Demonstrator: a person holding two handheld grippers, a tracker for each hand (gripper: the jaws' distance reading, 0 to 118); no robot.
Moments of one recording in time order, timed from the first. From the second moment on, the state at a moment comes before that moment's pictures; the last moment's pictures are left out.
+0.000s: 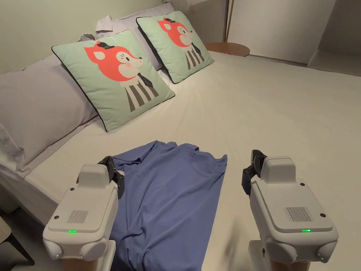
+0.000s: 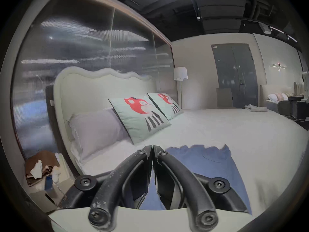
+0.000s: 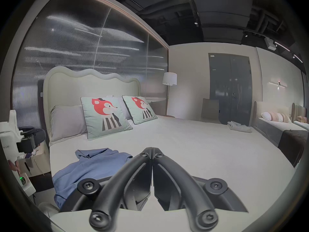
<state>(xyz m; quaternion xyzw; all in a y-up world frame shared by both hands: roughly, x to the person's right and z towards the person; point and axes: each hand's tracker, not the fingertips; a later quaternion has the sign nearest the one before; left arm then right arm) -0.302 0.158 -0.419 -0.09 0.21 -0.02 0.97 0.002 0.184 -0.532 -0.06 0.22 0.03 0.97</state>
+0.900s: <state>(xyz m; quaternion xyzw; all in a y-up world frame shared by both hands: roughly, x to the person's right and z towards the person) -0.251 0.081 -0.533 -0.41 0.06 0.01 0.91 0.089 0.172 -0.537 -0.09 0.14 0.01 0.99</state>
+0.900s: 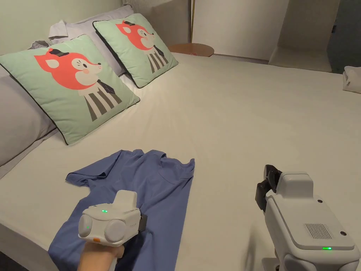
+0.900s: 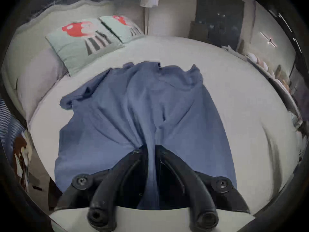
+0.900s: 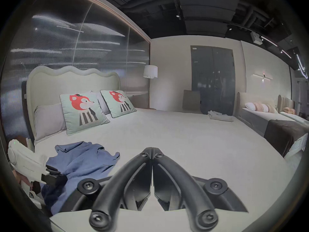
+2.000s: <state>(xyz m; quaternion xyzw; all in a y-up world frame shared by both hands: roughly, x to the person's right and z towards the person) 0.056 0.298 -0.569 -0.18 -0.35 -0.01 0.92 0.308 0.186 -0.460 -0.05 -0.10 0.00 0.99</state>
